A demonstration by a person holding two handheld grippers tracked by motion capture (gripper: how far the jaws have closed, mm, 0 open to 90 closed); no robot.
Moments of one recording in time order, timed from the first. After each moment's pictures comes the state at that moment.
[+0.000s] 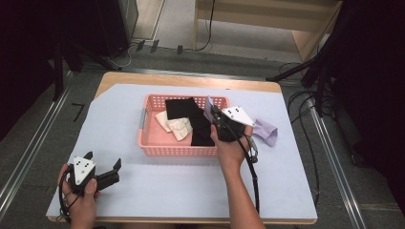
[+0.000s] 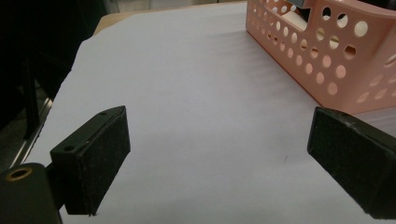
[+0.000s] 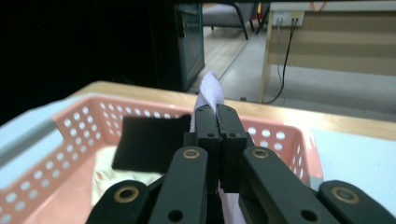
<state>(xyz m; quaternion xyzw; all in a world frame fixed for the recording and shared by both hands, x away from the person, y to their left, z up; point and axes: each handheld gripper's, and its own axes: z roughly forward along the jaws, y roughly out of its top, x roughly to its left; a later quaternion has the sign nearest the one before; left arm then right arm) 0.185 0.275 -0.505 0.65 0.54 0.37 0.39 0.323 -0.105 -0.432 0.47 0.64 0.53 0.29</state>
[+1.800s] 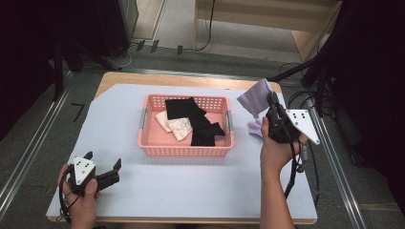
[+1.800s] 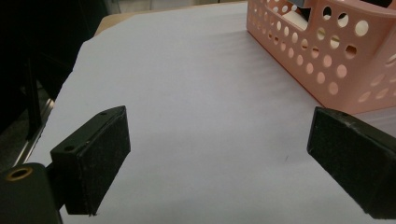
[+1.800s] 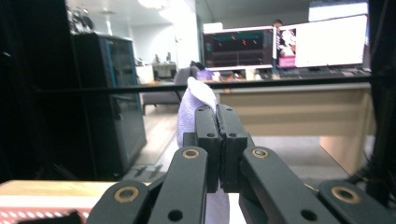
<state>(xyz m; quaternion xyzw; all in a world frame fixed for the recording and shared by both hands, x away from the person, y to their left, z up) 0.185 0.275 -0.505 0.65 0.53 0.37 0.39 0.296 -0.220 -0.387 0.48 0.49 0.58 0.44</state>
